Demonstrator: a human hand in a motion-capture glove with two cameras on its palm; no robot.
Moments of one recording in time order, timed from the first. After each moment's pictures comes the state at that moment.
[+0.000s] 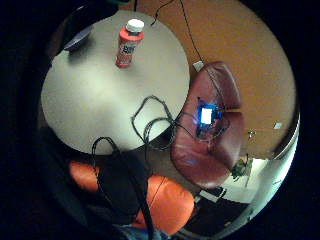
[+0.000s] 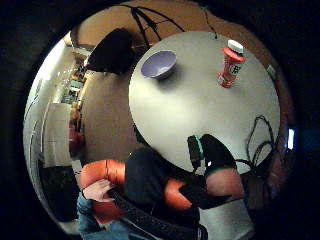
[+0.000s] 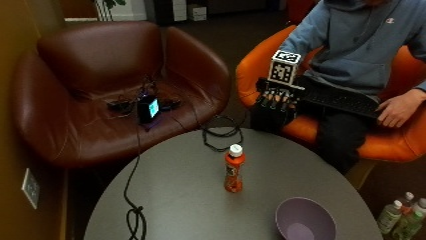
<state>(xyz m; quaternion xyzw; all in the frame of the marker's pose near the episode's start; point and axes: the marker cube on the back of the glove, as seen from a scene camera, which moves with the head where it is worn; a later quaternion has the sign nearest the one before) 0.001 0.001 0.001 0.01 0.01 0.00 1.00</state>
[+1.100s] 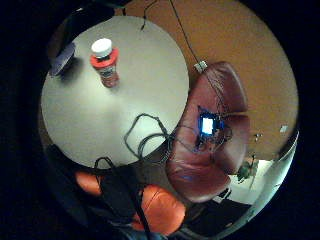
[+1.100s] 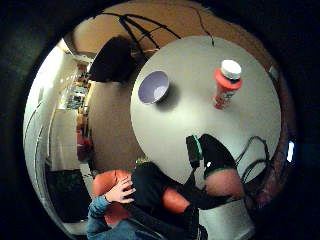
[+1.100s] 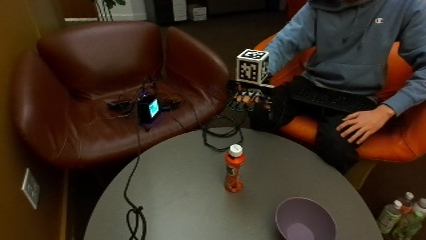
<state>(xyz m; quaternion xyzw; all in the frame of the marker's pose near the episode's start) 0.082 -0.071 -0.010 0.02 -0.05 0.02 1.00</state>
